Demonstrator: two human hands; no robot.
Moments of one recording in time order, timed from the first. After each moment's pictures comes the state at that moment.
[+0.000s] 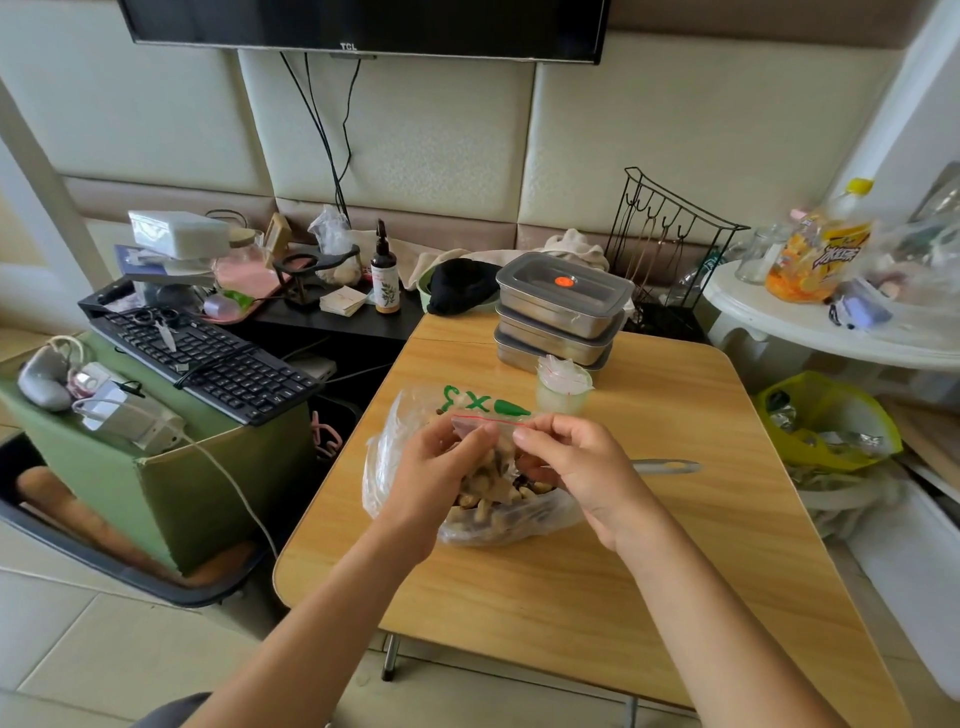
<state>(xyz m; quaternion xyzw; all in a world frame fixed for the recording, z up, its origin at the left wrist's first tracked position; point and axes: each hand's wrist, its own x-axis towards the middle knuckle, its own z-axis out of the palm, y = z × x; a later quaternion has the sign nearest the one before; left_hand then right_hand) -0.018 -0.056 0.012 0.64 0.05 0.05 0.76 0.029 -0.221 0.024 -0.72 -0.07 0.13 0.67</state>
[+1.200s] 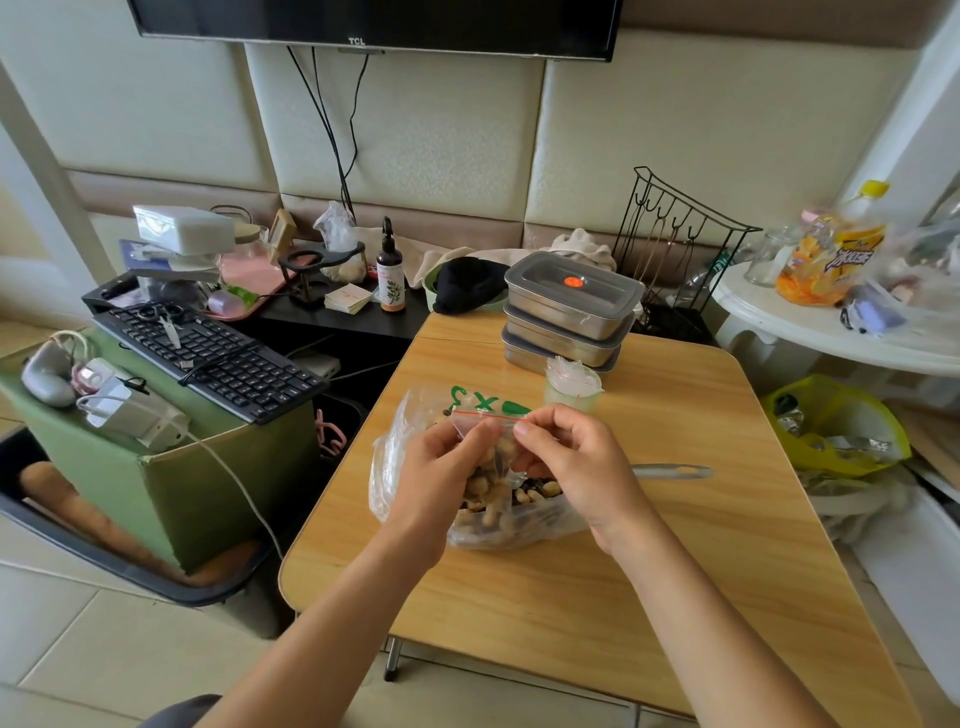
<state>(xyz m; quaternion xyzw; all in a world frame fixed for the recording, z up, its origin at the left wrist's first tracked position) -0.019 -0.056 0.012 0.63 0.08 0.07 0.77 0.029 -0.210 0.022 -0.75 -0.12 0.06 0.65</state>
